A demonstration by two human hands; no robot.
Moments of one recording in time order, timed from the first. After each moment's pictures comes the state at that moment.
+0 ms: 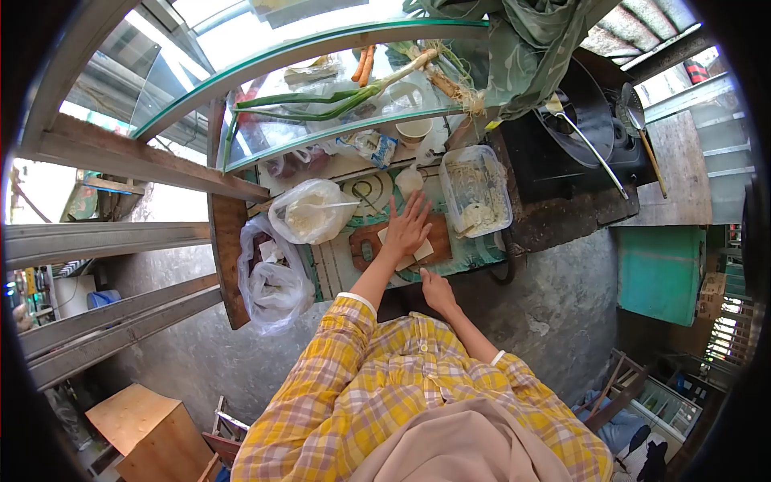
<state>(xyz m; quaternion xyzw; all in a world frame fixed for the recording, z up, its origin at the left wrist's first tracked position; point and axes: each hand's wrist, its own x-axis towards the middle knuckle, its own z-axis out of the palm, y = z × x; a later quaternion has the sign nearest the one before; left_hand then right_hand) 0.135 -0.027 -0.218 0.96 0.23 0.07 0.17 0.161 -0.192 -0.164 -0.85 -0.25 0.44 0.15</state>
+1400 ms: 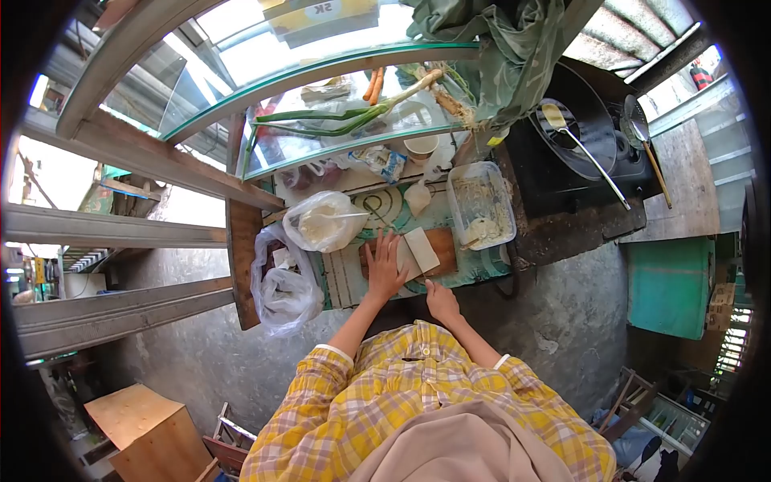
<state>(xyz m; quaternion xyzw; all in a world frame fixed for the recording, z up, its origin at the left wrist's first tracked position) 0.052 -0.058 -0.196 0.89 0.34 0.17 0.25 0.160 -0.197 -0.176 -0.85 -0.31 0.40 0.14</state>
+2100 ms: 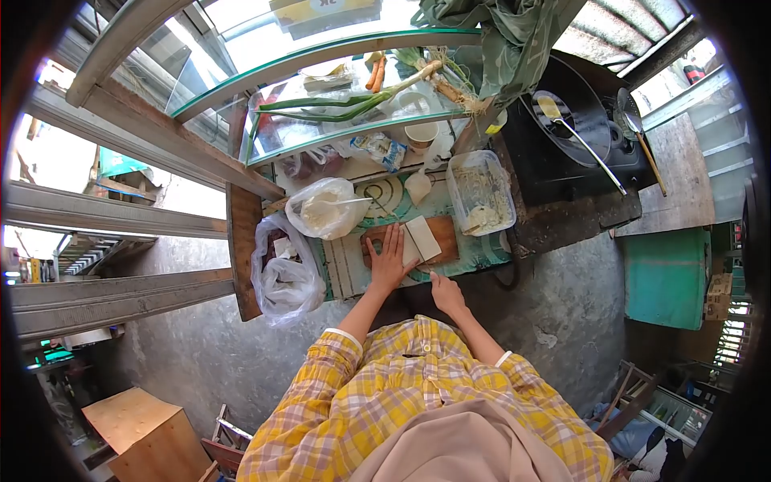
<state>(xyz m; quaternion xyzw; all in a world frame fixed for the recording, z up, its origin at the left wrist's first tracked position) 0.044 -0.071 -0.225 0.93 0.33 0.06 0.12 0.154 -0.208 -0.164 -0.86 -0.28 0.41 0.13</state>
